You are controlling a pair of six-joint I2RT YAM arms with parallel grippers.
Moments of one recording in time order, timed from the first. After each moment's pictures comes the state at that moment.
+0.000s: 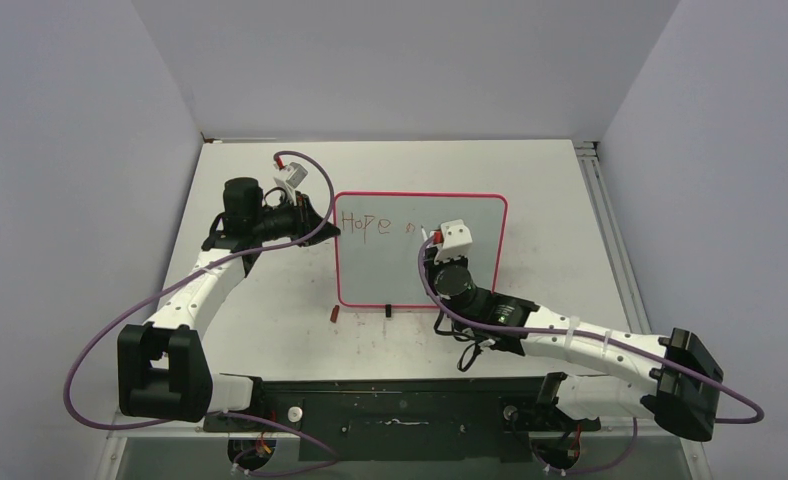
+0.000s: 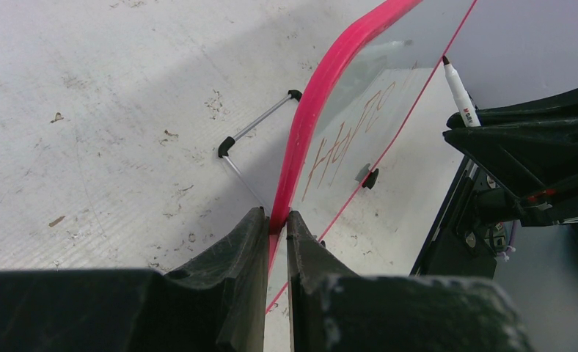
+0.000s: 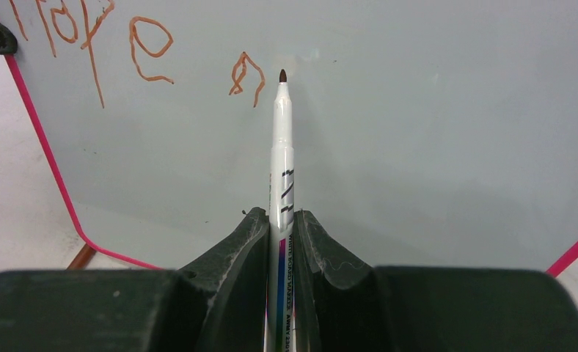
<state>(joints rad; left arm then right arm) -0.11 1.33 0.91 -0.07 0.86 -0.21 1.05 1.14 0.72 0.03 0.72 0.31</state>
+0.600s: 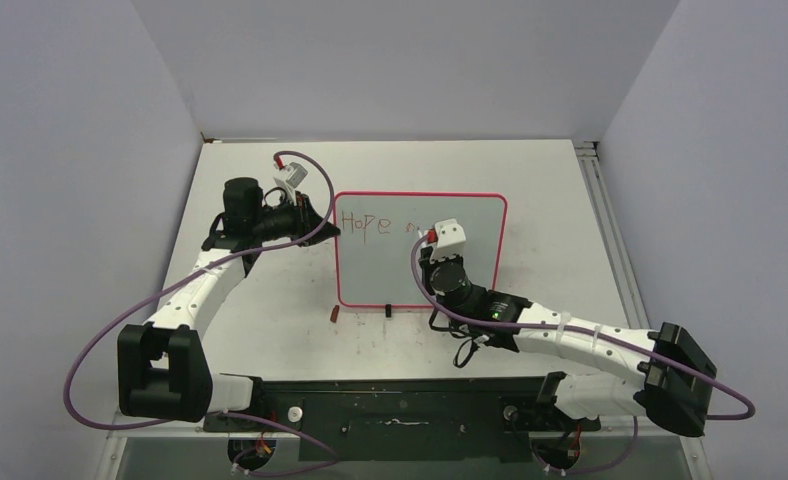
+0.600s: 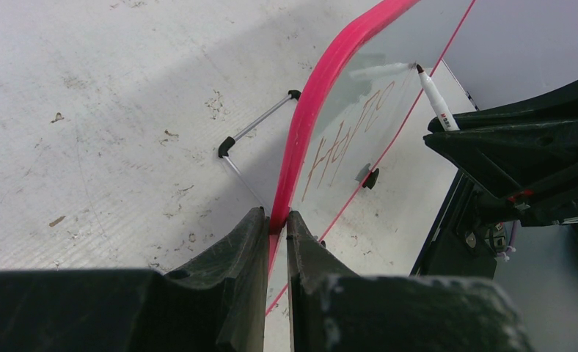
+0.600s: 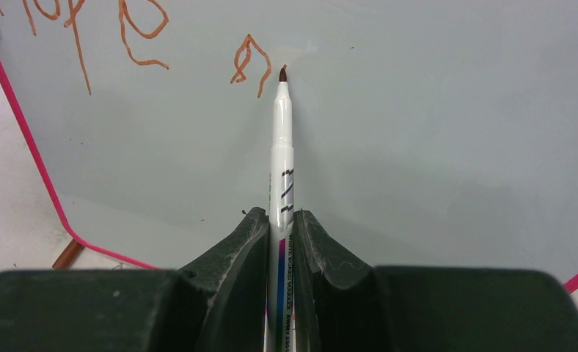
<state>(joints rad) -0.11 1.33 0.91 -0.07 0.86 -0.21 1.03 1.19 0.72 0.06 0.67 0.29</state>
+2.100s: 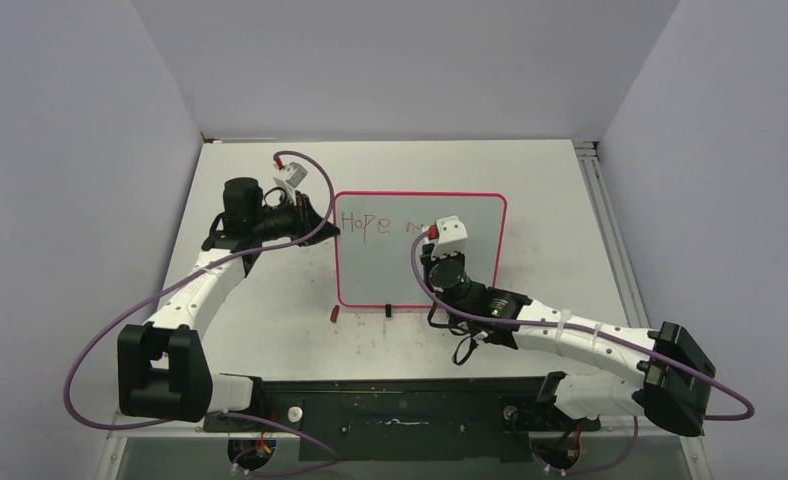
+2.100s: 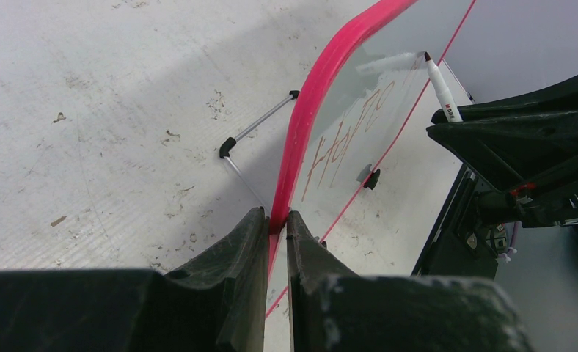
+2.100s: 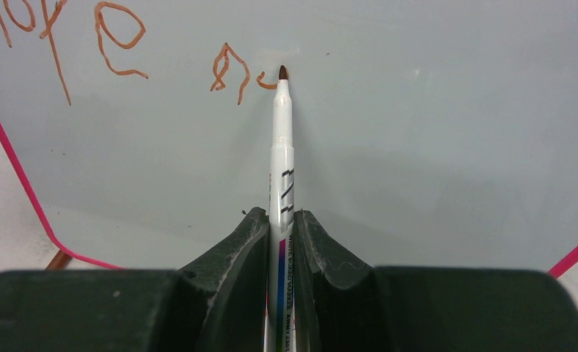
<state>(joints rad) -0.11 1.33 0.91 -0.06 0.86 -0.21 1.01 1.20 0.74 0.02 0.70 0.30</state>
